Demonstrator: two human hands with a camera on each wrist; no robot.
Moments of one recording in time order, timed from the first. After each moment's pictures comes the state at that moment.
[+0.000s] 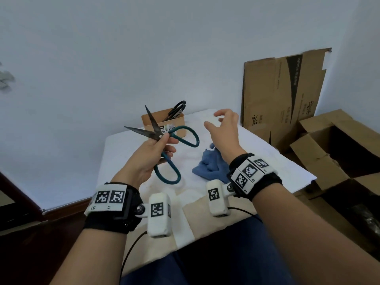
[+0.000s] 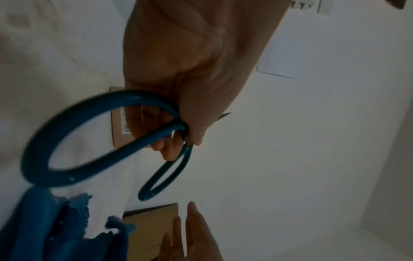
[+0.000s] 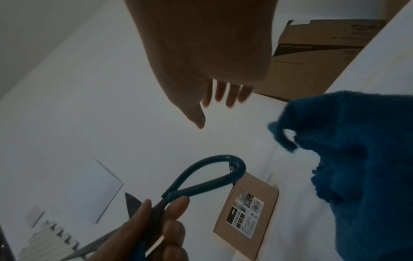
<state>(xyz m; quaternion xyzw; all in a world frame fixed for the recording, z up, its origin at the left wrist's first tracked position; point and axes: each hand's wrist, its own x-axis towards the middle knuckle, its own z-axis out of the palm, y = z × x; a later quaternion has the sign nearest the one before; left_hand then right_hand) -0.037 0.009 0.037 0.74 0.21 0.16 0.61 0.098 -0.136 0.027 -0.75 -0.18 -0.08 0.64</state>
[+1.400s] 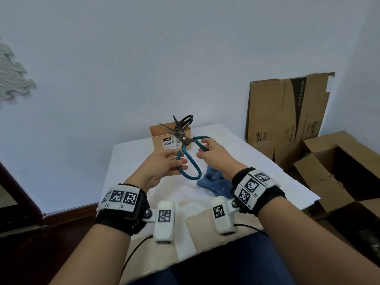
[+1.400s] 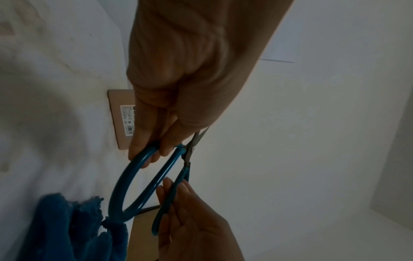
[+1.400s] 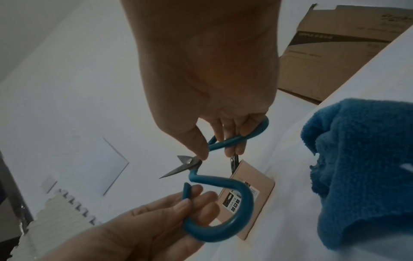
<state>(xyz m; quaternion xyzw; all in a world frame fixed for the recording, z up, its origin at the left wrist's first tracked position) -0.032 0.013 0.036 0.72 0.21 0.11 0.65 0.074 -0.127 0.040 -0.82 -0.27 0.14 0.48</state>
